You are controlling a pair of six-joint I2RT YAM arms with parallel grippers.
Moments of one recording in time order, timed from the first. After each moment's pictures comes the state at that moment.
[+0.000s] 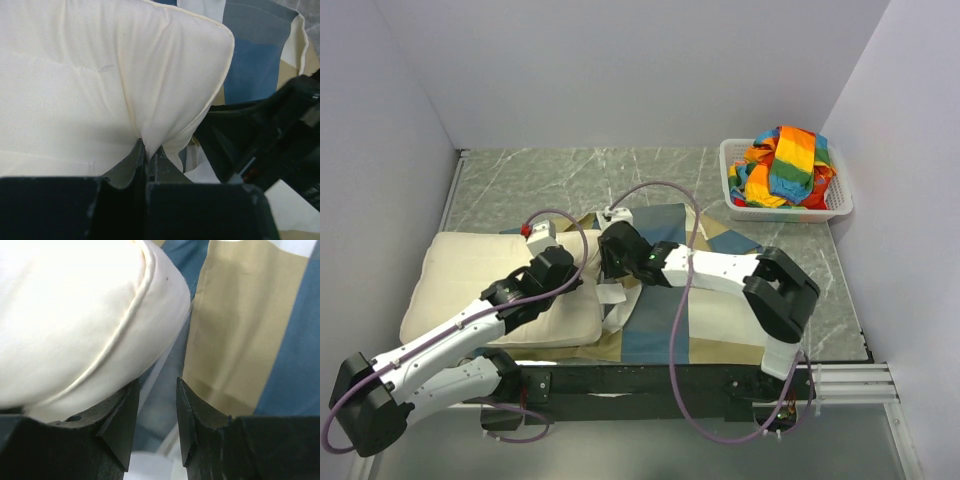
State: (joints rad) left arm -0.75 0.92 0.63 -0.39 -0.47 -0.89; right arm 0.97 1.78 1.18 -0.15 0.23 0.56
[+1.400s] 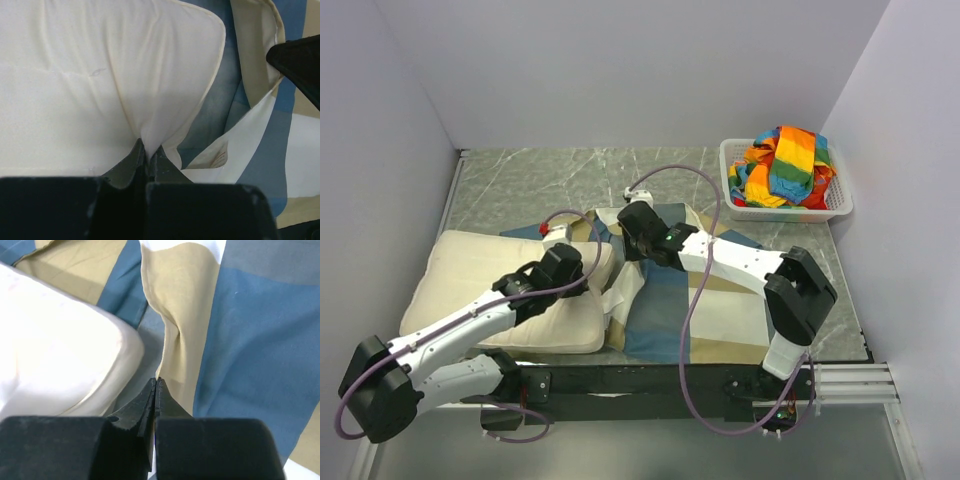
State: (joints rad) left arm -0.74 1.02 0.64 -0.40 -0.32 -0.80; right arm 0.86 1.72 1.25 -0.32 0.25 0.53
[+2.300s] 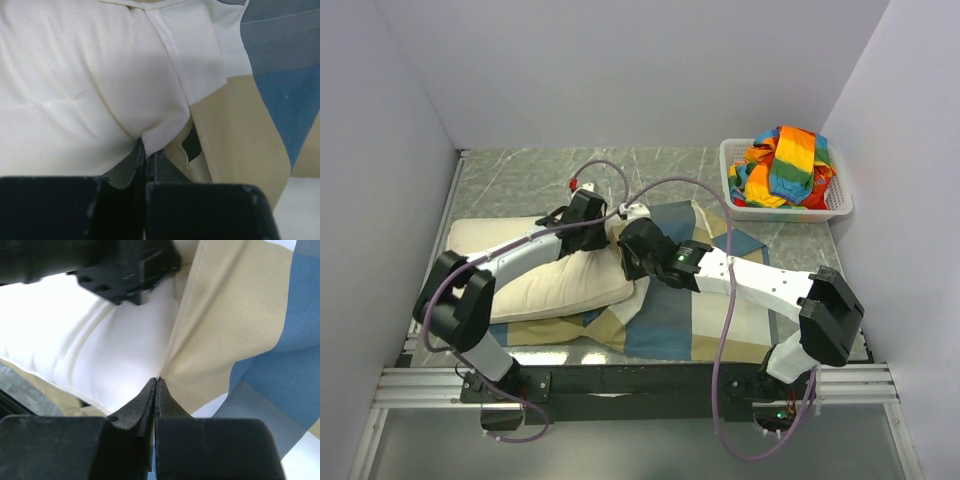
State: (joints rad) left arm -0.56 1.59 1.05 -0.28 -0.15 -0.65; right arm 0.98 1.53 1.14 -0.34 0.22 0.49
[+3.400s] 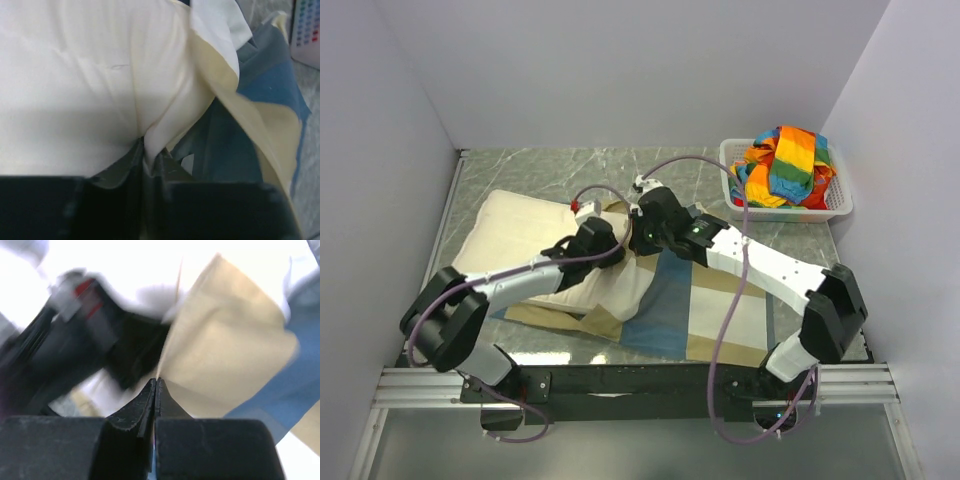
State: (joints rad) left arm -0.69 1.52 0.84 0.05 -0.24 -0.87; right arm 0.84 1.51 1.27 -0.46 0.07 0.48
